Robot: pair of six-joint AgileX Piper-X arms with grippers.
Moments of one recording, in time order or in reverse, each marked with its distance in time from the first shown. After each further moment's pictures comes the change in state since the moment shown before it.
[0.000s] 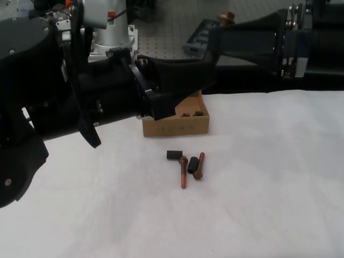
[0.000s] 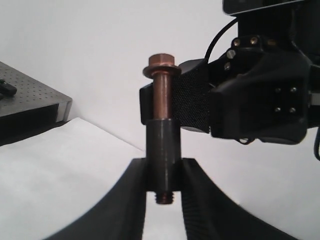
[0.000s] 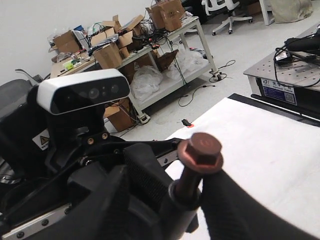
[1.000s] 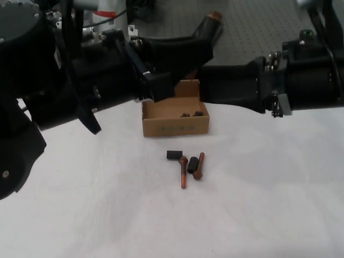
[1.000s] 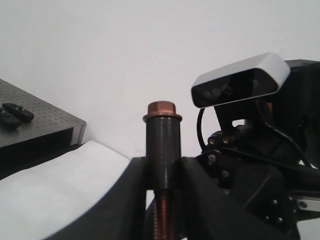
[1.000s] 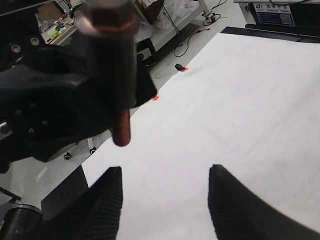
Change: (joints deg) left arm 0.2 0.0 -1.0 -1.7 -3.1 0.0; right arm 0.3 2.0 1.3 8.9 1.3 0.4
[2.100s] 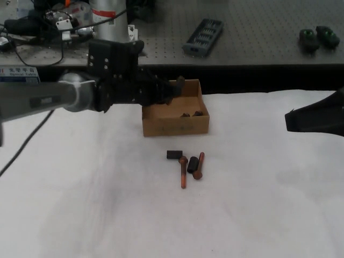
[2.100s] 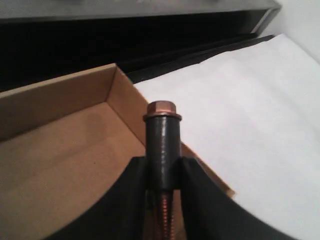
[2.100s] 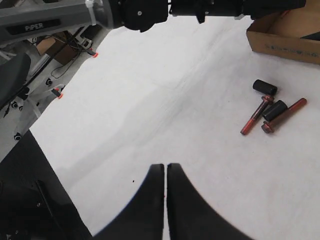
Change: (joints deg) left arm 11.5 57.5 -54.3 35.3 -7.5 13.5; right arm -15.0 -7.5 0.0 28.8 -1.5 -17.8
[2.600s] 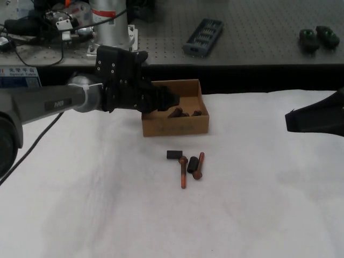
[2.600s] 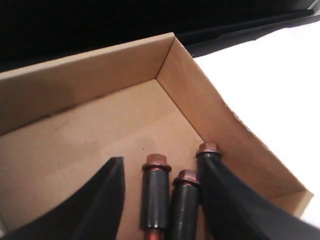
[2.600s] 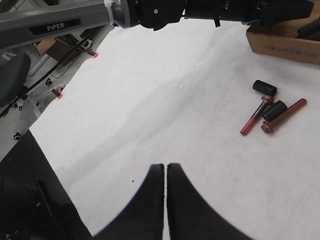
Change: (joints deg) left arm 0.4 2.9 -2.8 3.5 -2.0 2.1; right arm 0.0 0.0 0.0 0.0 0.0 -0.1
